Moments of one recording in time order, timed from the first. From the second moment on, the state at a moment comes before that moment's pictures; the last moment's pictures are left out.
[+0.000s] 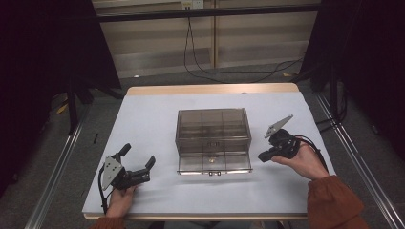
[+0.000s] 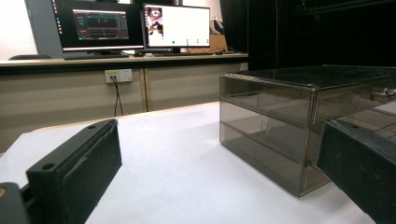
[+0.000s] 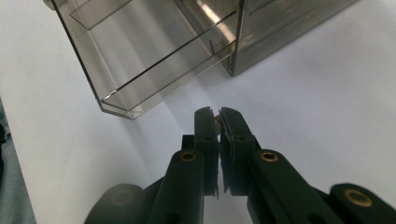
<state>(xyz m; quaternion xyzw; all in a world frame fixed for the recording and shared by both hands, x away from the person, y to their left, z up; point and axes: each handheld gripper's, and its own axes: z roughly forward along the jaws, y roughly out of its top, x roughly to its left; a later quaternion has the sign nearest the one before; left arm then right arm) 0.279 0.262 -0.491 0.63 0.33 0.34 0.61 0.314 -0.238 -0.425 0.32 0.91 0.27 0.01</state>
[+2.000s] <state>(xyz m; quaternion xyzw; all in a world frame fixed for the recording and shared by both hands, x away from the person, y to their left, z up) 0.279 0.263 -0.491 0.63 0.33 0.34 0.61 0.329 -0.145 -0.383 0.19 0.93 0.32 0.02</state>
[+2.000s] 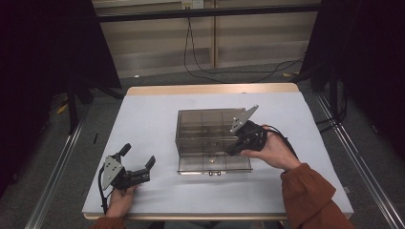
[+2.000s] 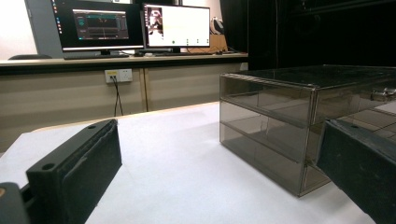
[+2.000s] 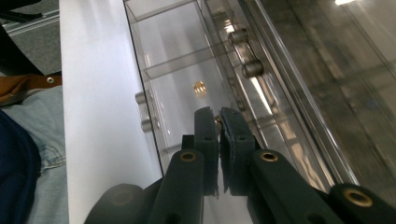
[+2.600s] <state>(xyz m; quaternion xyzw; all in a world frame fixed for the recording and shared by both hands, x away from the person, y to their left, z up) 0.279 0.262 -0.491 0.63 0.33 0.34 0.61 0.345 -0.099 -0.389 0.17 0.96 0.21 0.00</state>
